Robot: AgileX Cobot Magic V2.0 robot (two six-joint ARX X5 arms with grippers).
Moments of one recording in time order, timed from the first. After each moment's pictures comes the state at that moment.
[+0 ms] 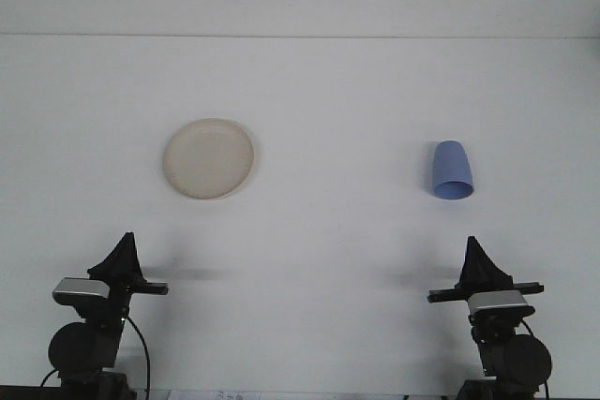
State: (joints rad) left arm -0.09 0.00 0.03 0.17 -0.05 -0.05; right arm 0.01 0.00 0.01 0.12 -0.10 0.00
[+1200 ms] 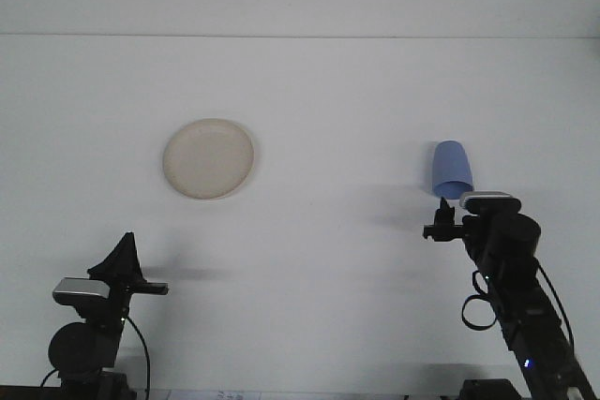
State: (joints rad) left arm -0.09 0.00 0.03 0.17 -0.05 -0.05; right arm 0.03 0.95 0.57 -0.10 -0.05 0.08
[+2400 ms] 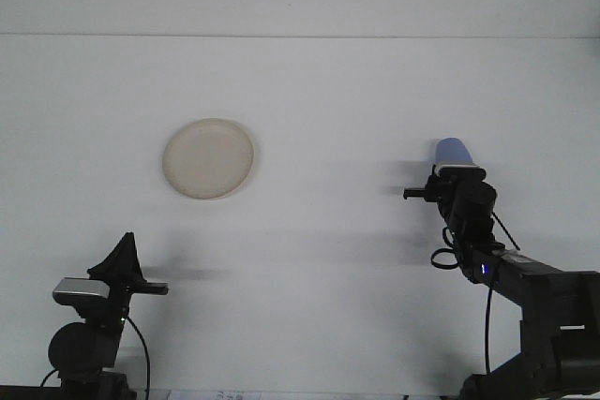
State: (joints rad) left arm -0.09 0.01 0.03 0.17 -0.05 -0.05; right arm 0.02 1.65 0.62 0.66 -0.05 0.12
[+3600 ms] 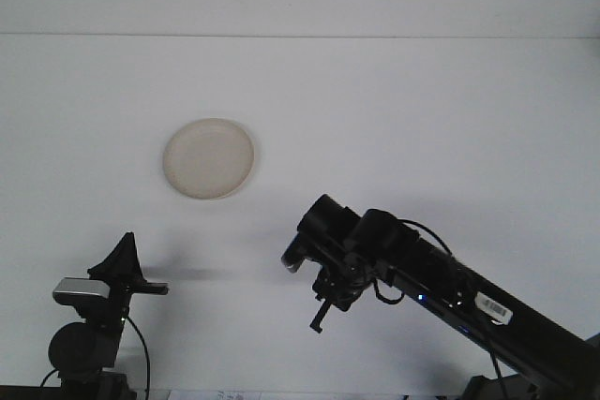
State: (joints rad) left arm -0.09 0.01 0.03 0.17 -0.05 -0.05; right arm 0.91 1.54 1.47 -1.33 -0.13 -0.05
